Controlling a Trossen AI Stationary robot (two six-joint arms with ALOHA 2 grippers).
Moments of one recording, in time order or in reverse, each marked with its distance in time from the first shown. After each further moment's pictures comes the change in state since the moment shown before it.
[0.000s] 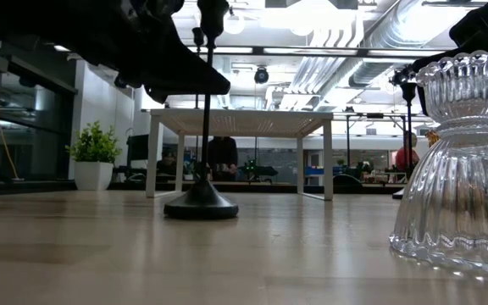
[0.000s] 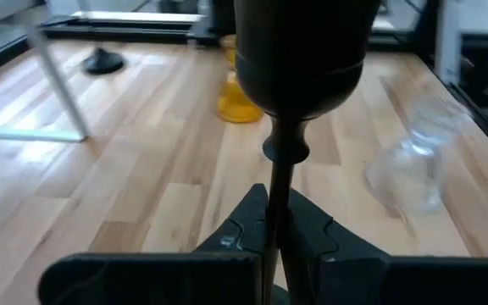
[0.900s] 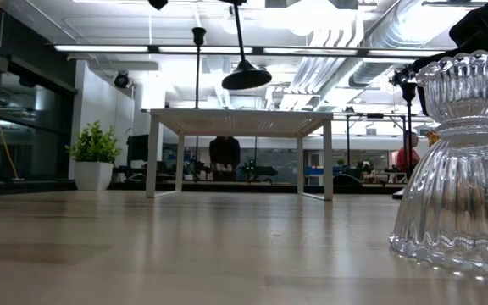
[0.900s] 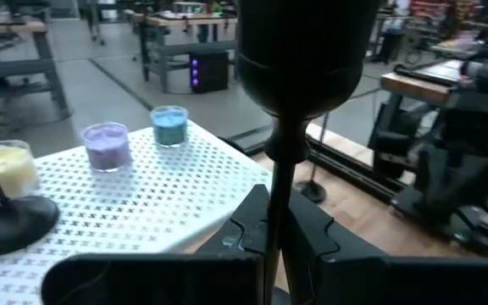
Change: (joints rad) left arm 0.028 -0.001 0.568 -0.593 -0.734 -0.278; right arm 0.000 0.000 0.000 0.000 0.000 0.000
